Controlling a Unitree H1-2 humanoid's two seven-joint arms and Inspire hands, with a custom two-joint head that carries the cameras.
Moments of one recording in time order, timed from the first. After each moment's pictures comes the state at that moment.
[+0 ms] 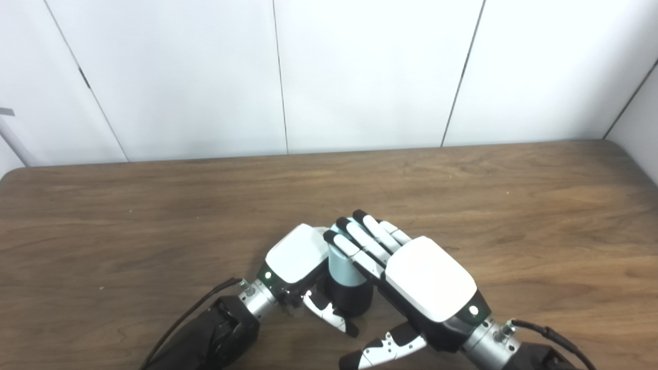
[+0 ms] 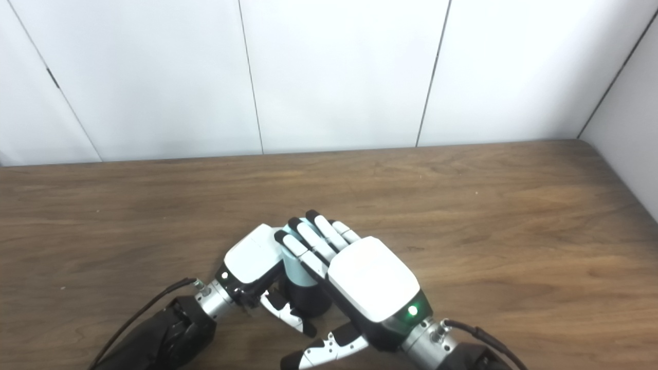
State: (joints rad) left arm -0.40 0.26 -0.64 0.35 0.93 -0.45 0.31; right arm 0.04 -0.31 0.40 -0.76 -1.17 0.01 0.47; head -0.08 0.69
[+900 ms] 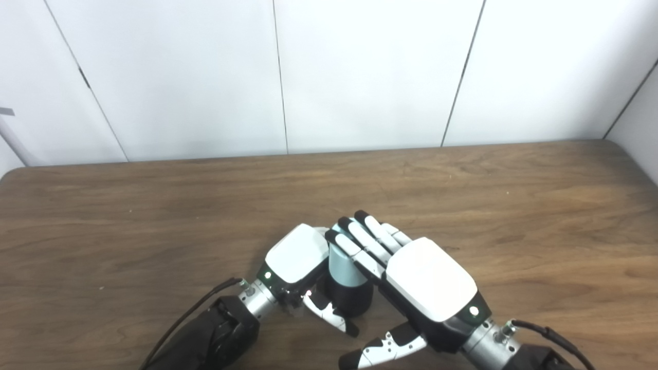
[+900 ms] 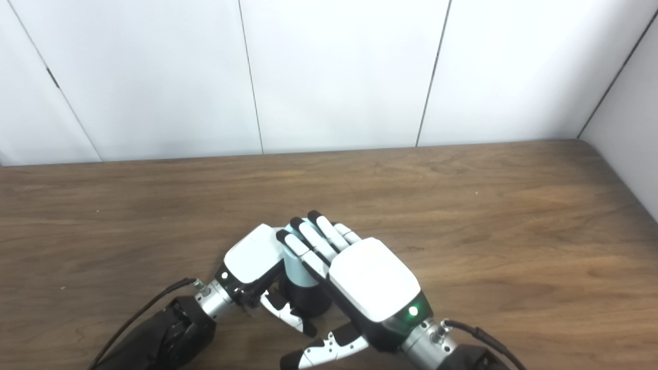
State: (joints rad) left arm -0.40 0.26 -0.64 0.34 0.93 -0.45 0.30; right arm 0.04 -0.32 0.43 -0.77 -1.17 0.07 0.47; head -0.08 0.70
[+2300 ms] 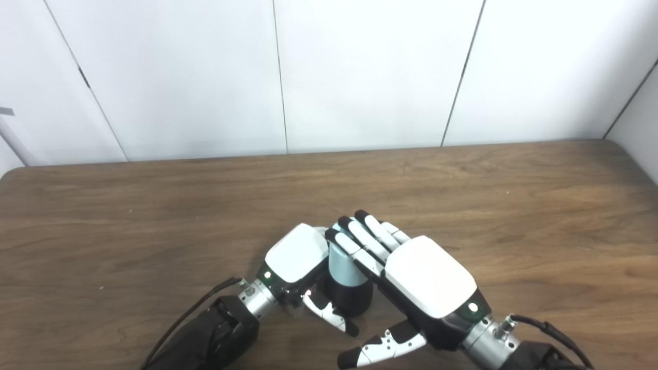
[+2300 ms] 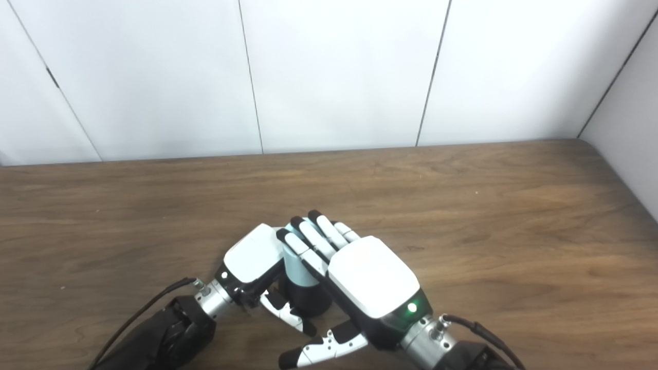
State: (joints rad) left arm -0.40 0.26 -0.63 0.34 0.93 -0.45 0.29; right arm 0.01 -0.34 0.46 -0.80 -1.17 0.14 0.53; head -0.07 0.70
